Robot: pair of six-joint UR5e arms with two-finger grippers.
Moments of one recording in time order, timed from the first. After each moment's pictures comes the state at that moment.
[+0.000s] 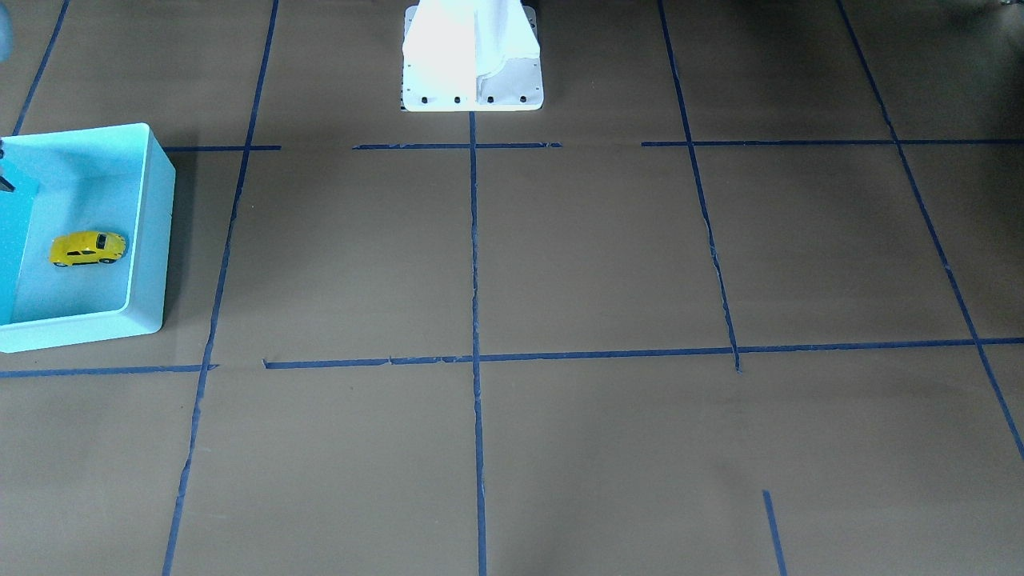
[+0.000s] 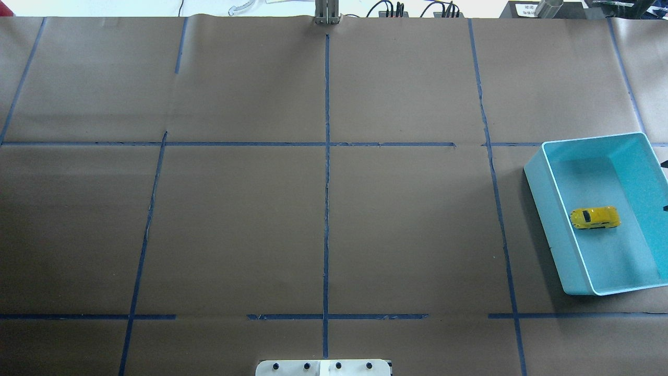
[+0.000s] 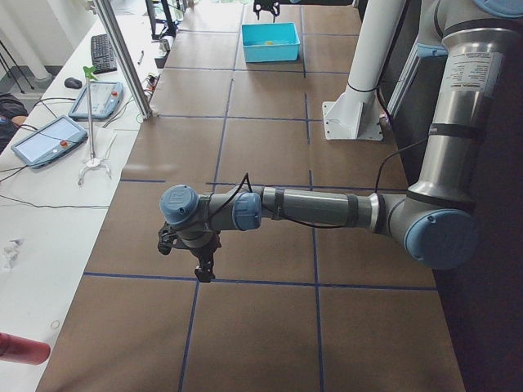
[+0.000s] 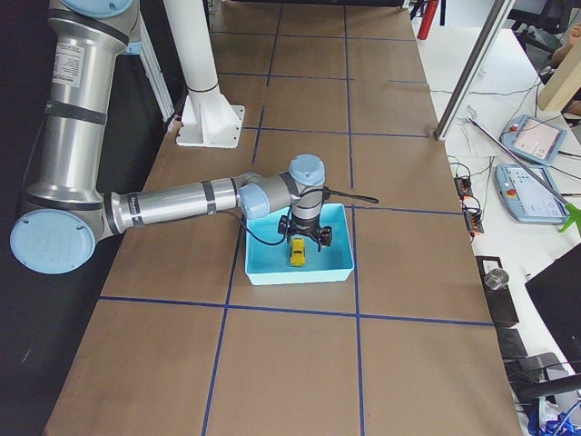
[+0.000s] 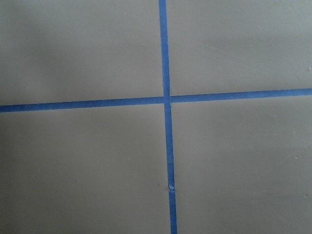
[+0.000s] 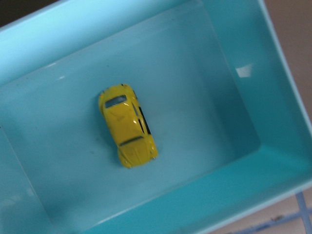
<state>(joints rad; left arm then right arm) -1.53 -1.69 -1.51 -1.44 -2.37 0.08 1.29 -1.76 1.92 -1.46 2.24 -0.80</state>
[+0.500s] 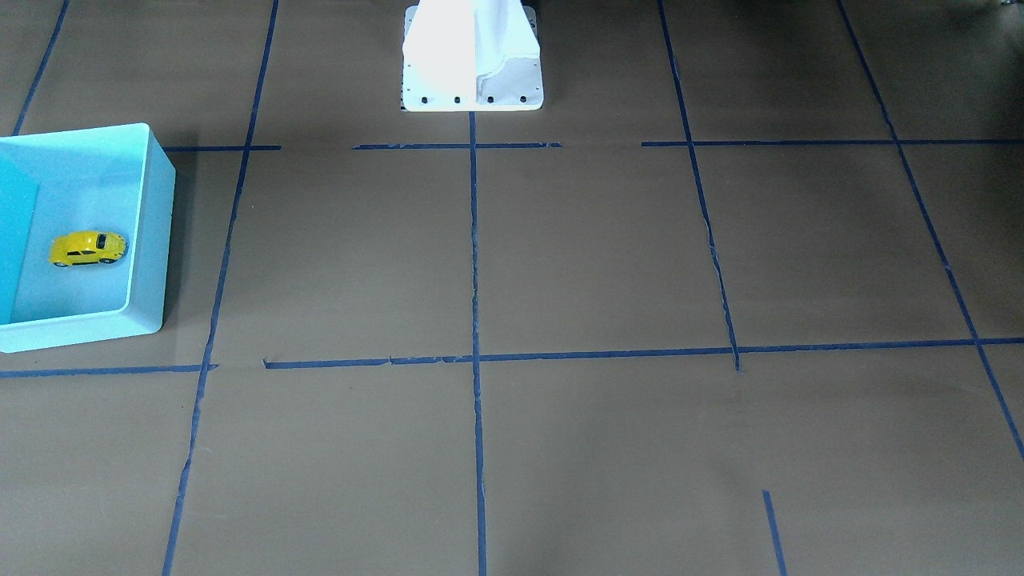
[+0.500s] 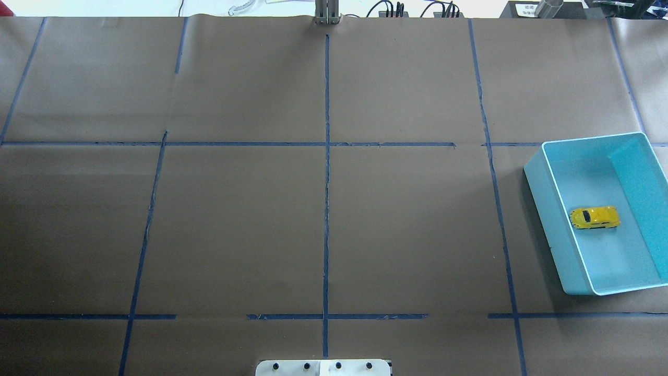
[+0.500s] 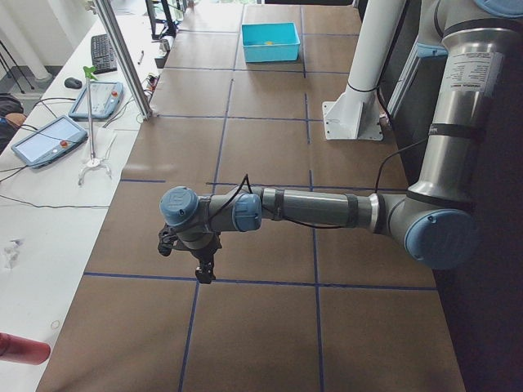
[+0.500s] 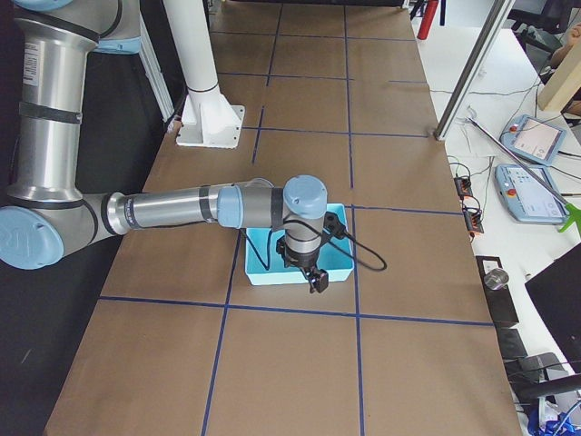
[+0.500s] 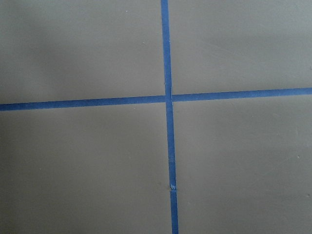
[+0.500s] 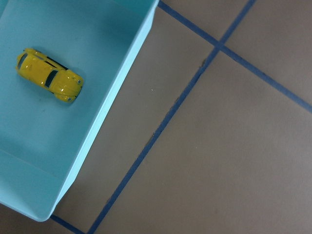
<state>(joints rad) -1.53 -1.69 -1.50 -1.44 -2.37 0.09 1.66 -1.73 1.85 -1.85 2.31 -0.68</state>
